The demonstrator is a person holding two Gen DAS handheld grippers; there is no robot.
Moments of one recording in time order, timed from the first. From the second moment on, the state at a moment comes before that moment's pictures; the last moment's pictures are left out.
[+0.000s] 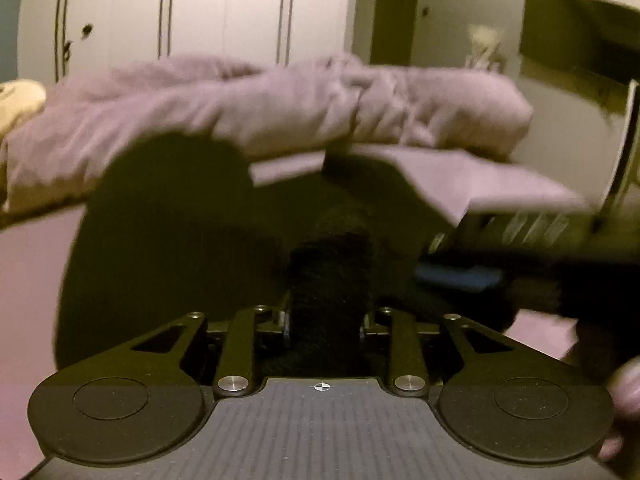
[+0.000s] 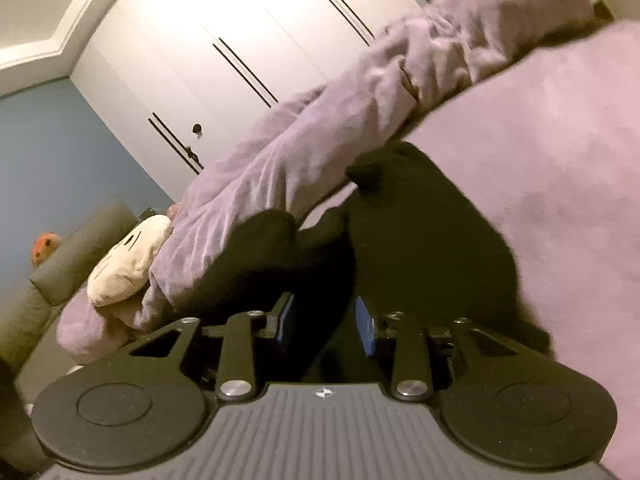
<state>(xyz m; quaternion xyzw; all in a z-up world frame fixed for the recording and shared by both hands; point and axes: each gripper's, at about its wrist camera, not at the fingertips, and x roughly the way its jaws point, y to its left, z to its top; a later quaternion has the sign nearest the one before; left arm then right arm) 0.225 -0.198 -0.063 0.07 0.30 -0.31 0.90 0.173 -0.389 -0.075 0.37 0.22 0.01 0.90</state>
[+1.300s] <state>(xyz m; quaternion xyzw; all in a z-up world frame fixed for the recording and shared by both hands) 0.265 -0.050 -0.012 -0.05 0.37 -0.12 0.92 0.225 -0.348 -0.042 0.23 0.31 0.01 0.92</state>
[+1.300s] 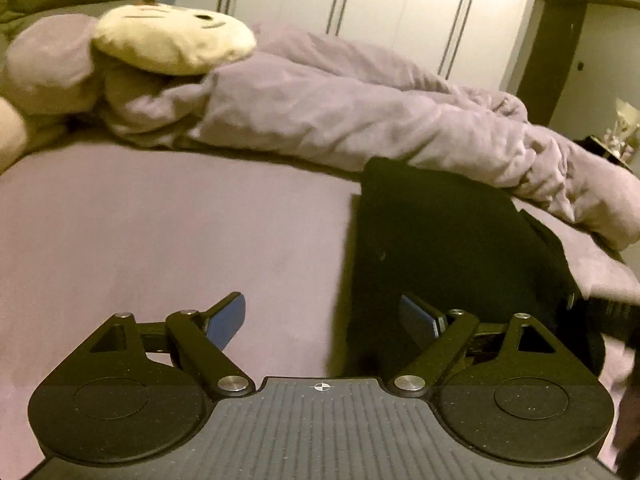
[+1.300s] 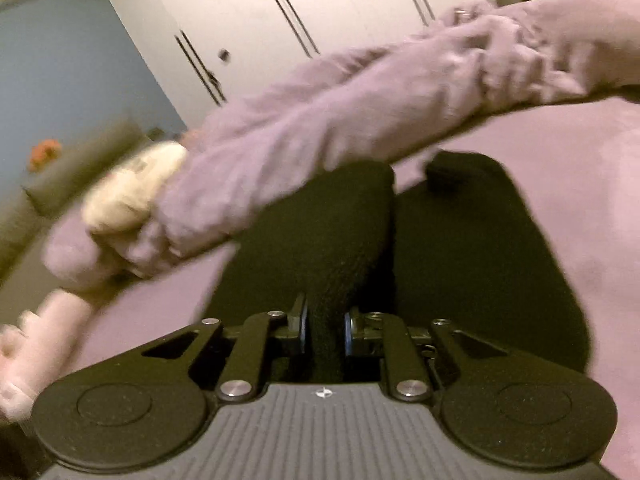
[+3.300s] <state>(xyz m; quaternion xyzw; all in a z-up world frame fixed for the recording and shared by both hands) 0.307 -0.134 -0.046 0.07 0.41 -0.17 0.89 0.246 -0.448 -0.058 0.25 0.27 -0.03 0.93</state>
